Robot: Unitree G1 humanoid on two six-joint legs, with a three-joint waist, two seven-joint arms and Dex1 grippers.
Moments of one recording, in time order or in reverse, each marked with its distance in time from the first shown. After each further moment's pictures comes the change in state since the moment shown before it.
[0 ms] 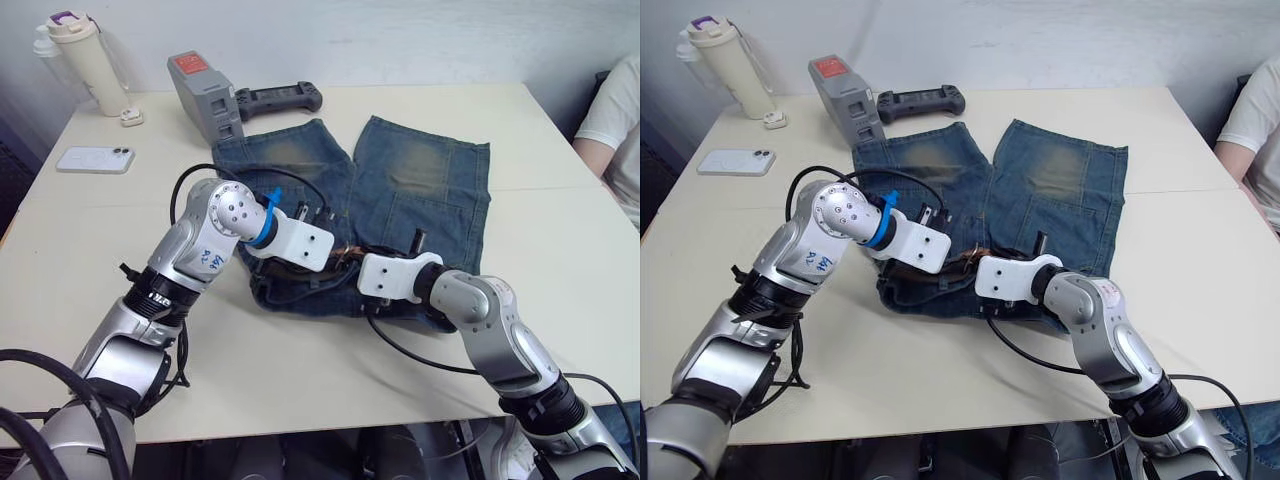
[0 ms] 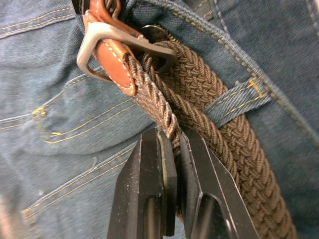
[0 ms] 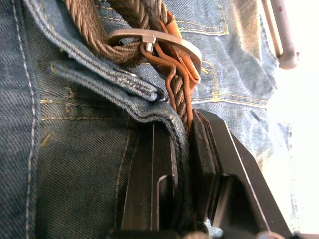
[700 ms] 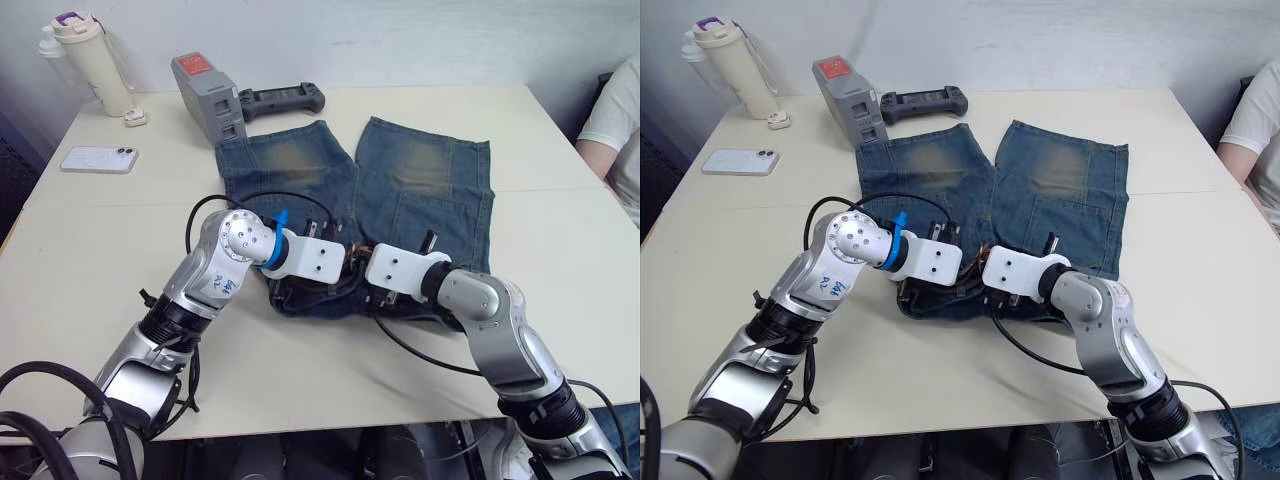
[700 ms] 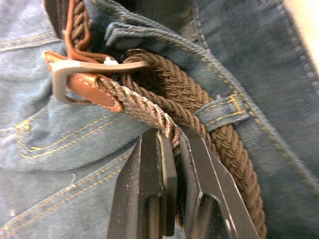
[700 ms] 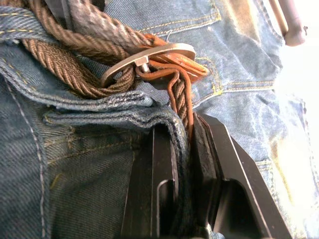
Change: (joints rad) left arm 0.092 -0.055 0.001 -0.004 -0.018 -0.046 0.168; right arm 0.011 0.019 -0.024 -0.019 0.023 0.083 0.035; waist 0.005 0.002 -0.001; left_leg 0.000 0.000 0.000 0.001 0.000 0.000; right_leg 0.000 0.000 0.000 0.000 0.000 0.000
